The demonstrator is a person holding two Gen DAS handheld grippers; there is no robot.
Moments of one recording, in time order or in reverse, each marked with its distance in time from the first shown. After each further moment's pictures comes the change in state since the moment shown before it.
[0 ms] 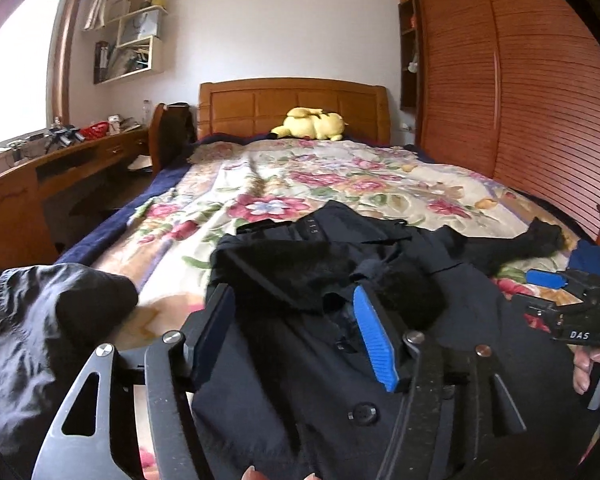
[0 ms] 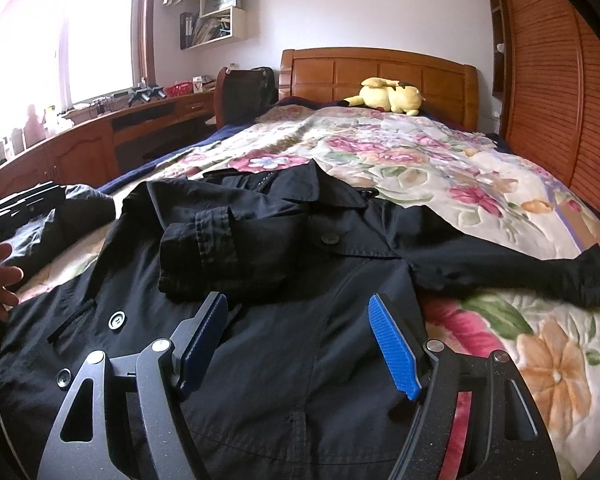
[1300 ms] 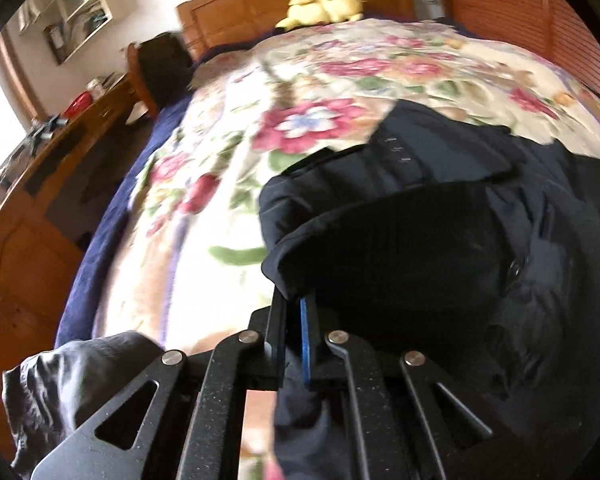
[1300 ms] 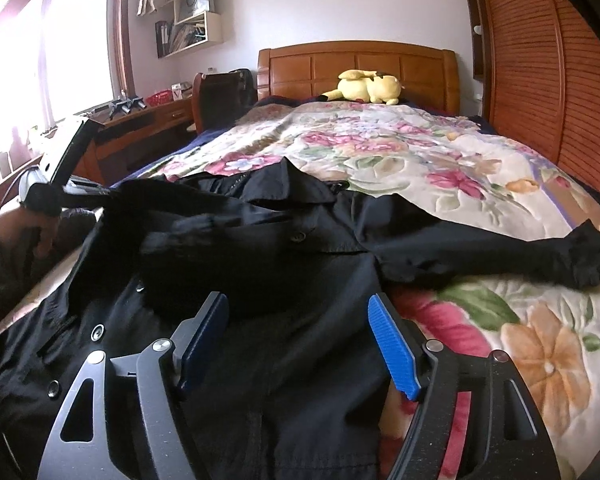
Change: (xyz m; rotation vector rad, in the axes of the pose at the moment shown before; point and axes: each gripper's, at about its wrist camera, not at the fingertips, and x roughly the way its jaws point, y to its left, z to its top) left arm 0.180 0.044 0.061 0.201 0.449 0.174; right arm -0.003 -0.022 -0.001 0.089 0.001 -0.032
